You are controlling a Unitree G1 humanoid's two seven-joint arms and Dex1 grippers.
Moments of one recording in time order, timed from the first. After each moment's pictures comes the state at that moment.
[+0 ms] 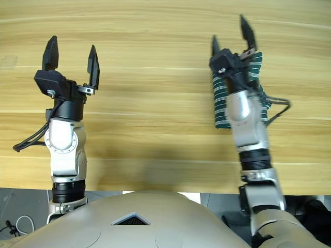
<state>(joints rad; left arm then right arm) 0.09 0.11 0.00 -0.22 0.00 -0.24 -0.13 -0.19 -0.28 0.13 0.16 -0.33 -0.31 -0.11</state>
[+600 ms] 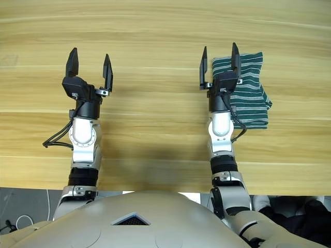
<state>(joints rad) -0.02 0.06 -0.01 0.20 0.01 -0.56 -0.10 -0.16 -0.09 0.00 0.48 0.01 -0.77 -0.02</state>
